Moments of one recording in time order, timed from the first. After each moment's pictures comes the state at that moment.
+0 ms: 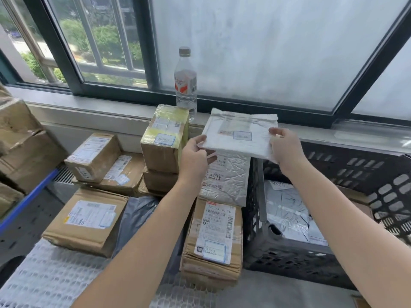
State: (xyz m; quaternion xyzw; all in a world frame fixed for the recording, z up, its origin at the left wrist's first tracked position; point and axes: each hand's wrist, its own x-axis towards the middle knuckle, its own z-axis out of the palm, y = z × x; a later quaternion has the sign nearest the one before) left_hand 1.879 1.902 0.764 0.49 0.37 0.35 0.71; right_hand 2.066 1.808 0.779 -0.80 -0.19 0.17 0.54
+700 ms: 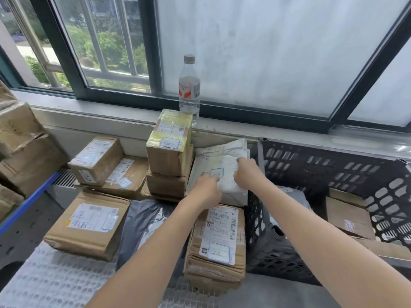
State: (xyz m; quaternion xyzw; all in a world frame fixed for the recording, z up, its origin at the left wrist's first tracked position) left_hand 1.868 1.891 0.721 0.86 0.35 -0.03 0.38; right_hand 2.009 1.840 0.726 -0.90 -0.37 0.17 0.14
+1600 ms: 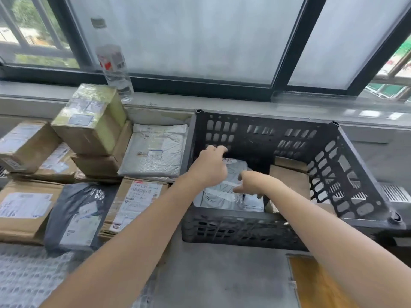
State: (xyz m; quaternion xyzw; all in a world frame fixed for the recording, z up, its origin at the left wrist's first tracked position) left_hand 2.008 1.757 0.734 0.91 0.26 0.01 0.33; right_hand 2.132 1.655 0.695 -0.87 -0.35 0.35 -0.06
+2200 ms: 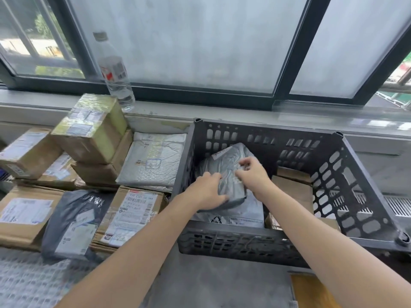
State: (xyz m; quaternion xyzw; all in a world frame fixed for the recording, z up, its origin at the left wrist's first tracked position) left_hand 2.004 1.749 0.710 0.91 0.26 -0.11 0.29; right_hand 2.149 1.664 0.688 -0.81 -0.20 0.28 0.47
